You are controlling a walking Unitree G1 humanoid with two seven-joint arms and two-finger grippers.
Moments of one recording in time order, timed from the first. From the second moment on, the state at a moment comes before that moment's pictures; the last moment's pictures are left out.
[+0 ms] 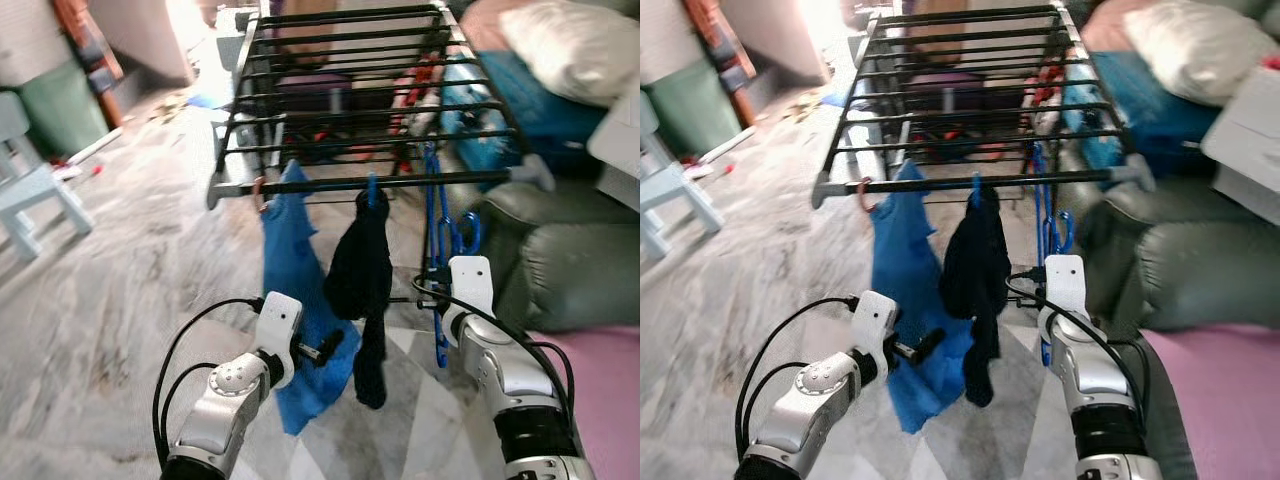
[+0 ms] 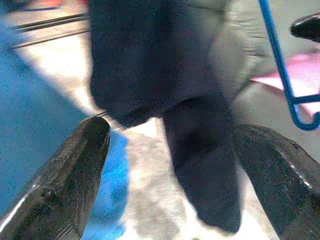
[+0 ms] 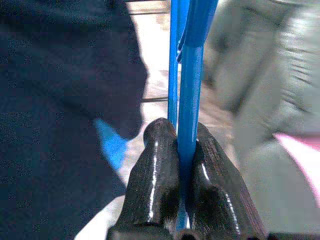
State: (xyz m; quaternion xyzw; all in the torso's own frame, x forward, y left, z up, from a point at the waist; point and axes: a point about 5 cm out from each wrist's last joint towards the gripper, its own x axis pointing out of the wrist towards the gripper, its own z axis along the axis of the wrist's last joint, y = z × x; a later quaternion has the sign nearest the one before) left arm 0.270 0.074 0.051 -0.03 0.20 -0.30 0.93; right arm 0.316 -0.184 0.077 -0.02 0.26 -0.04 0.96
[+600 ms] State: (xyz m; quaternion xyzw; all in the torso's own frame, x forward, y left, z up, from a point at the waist) left arm 0.269 0.073 0.051 -0.03 0.20 -0.31 0.93; right arm 0.326 -0.178 0.081 -0.04 0.26 0.00 0.97
